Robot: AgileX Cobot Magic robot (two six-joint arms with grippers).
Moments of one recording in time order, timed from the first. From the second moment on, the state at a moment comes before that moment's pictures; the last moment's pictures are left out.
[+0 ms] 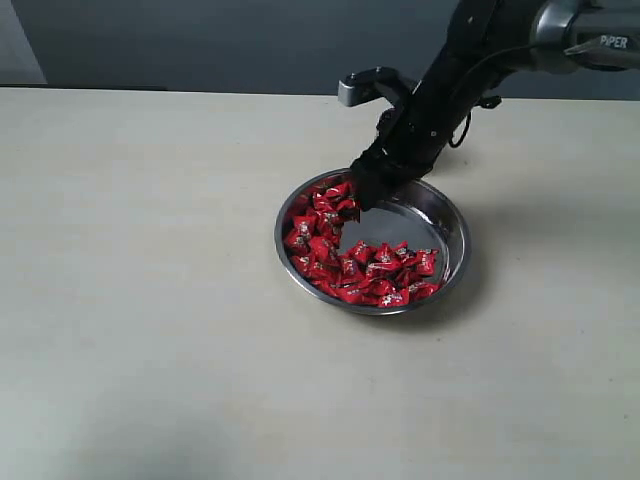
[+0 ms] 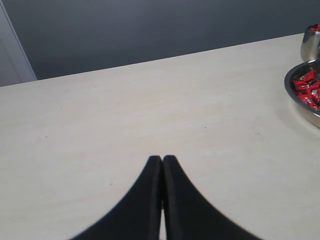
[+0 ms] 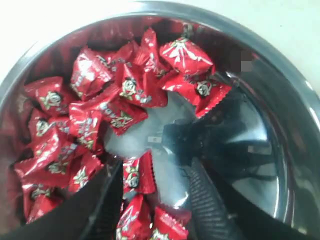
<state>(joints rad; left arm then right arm) -0.06 0.00 0.00 0.14 0.31 -0.05 0.32 2.21 -1.69 0.46 1.02 -0.67</state>
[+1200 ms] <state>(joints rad) -0.06 0.00 0.00 0.14 0.31 -0.05 0.32 2.25 -1.68 0.17 1.22 -0.41</state>
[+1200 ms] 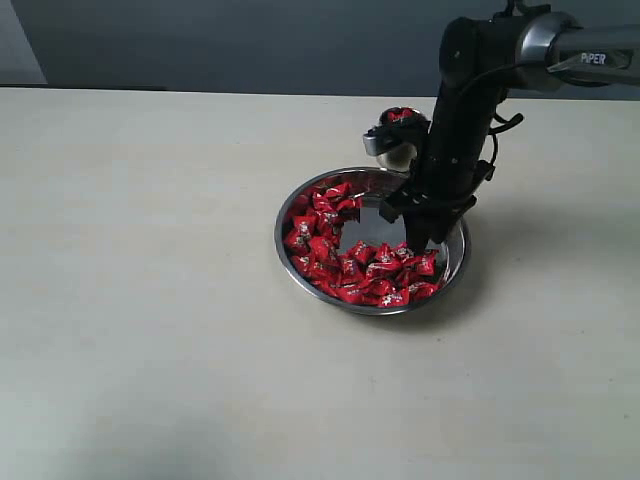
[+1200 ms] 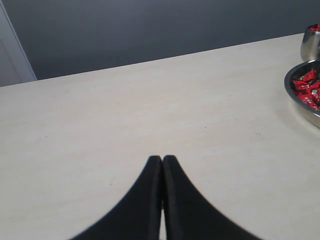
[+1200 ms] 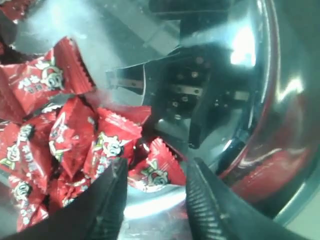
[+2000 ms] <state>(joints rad) -0.06 0.00 0.00 0.14 0.31 -0.05 0.32 2.28 -1.67 0.17 1.23 -0.40</state>
